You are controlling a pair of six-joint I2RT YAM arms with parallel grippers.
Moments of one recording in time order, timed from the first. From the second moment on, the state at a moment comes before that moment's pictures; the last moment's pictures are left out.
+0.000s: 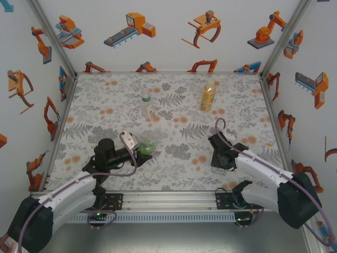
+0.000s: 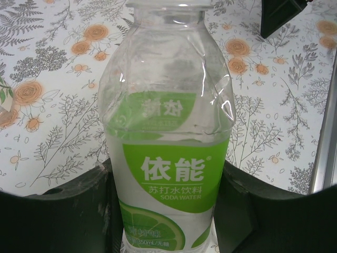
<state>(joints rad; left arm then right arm) -0.58 0.82 0.17 0.40 0.57 0.14 0.57 1.09 0.50 -0.66 0.23 0.73</state>
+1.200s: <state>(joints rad) -0.69 1.05 0.32 0.21 0.60 0.35 0.64 1.08 0.73 -0.24 -0.89 -0.50</state>
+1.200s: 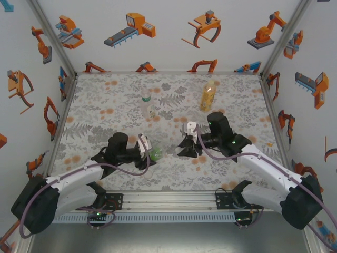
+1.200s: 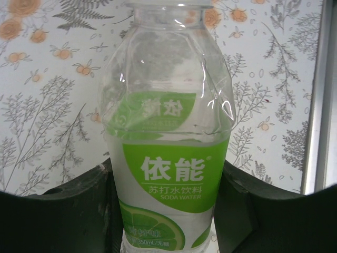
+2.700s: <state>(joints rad) -0.73 1.12 0.37 0.12 0.75 0.41 0.72 1.21 0.77 -0.17 -0.98 -0.65</state>
